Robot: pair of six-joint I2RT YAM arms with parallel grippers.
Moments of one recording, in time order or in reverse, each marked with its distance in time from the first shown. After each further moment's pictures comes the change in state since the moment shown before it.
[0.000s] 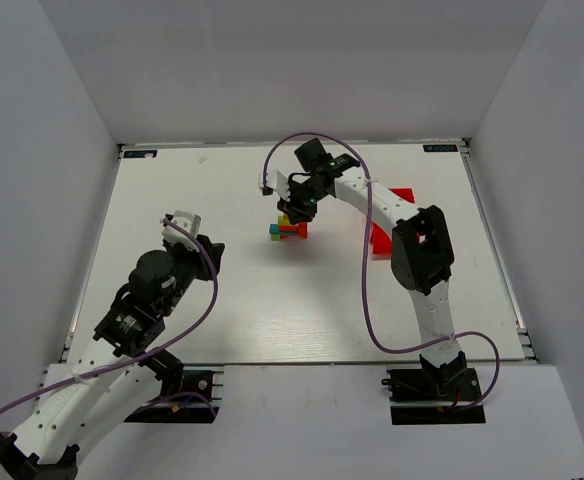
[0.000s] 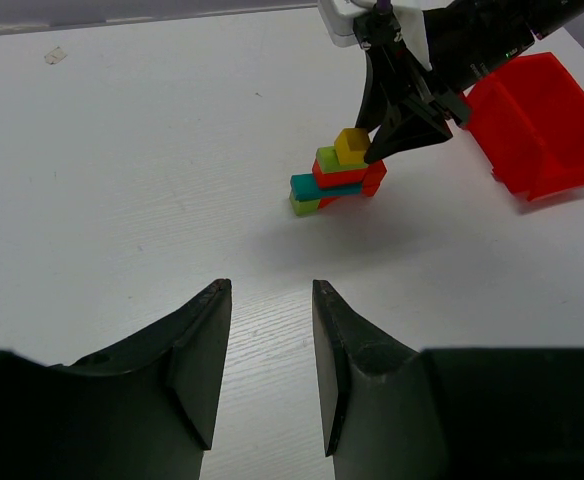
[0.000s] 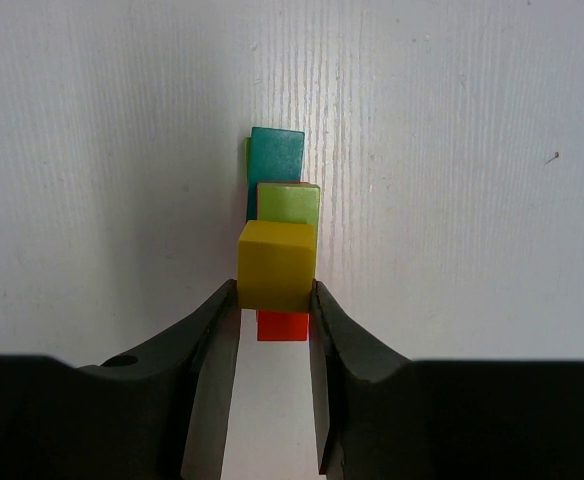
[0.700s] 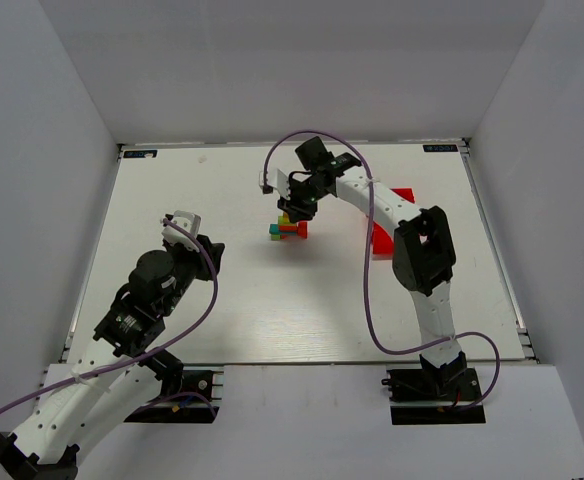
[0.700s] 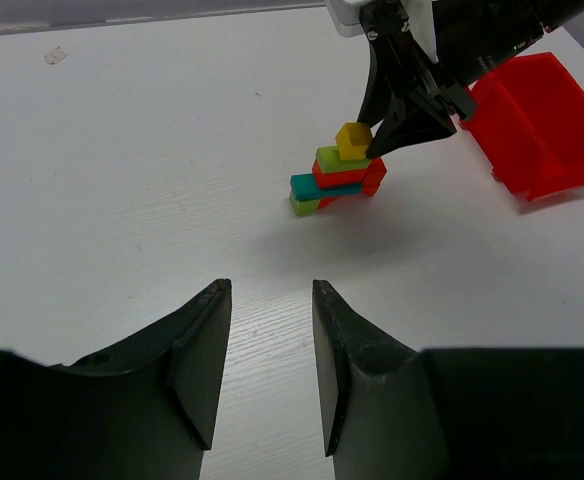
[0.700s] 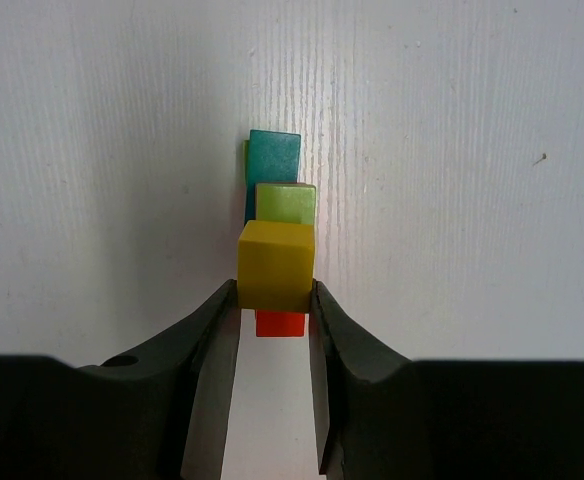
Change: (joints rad) left arm 0.000 0.000 0.000 0.000 0.000 0.000; right arm 0.000 -0.016 -0.002 0.003 -0.001 0.002
